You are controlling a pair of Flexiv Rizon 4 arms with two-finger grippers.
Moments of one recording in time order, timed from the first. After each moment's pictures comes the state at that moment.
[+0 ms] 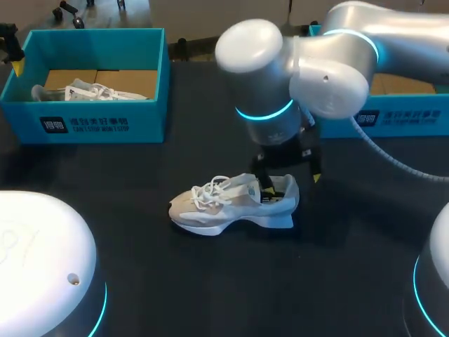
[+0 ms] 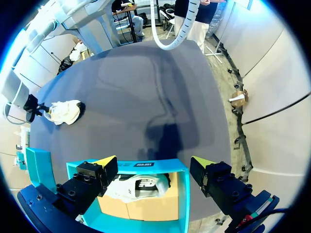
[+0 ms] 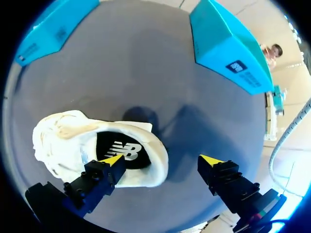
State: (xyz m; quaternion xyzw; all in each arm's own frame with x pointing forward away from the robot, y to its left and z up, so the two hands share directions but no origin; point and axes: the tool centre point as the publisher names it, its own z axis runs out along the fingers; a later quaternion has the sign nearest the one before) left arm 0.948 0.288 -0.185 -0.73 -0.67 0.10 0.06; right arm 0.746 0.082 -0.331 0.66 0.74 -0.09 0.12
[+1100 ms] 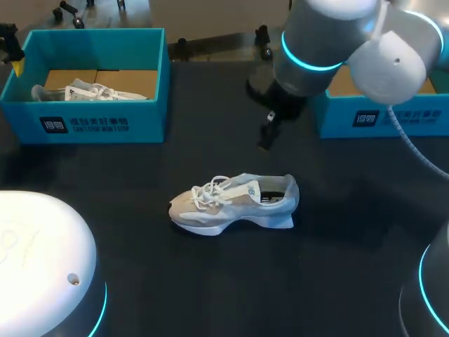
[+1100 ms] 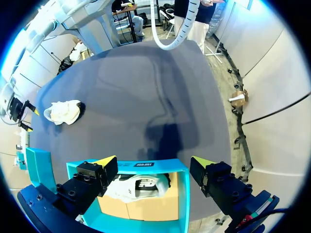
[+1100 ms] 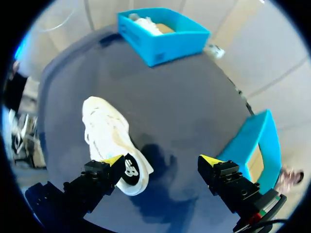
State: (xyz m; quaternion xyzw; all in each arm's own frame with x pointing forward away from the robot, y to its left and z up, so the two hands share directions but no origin) left arm 0.948 0.288 -0.185 -0.73 -0.67 0.10 0.06; right arm 0.820 0.117 -0.254 0.25 0.96 0.10 0.10
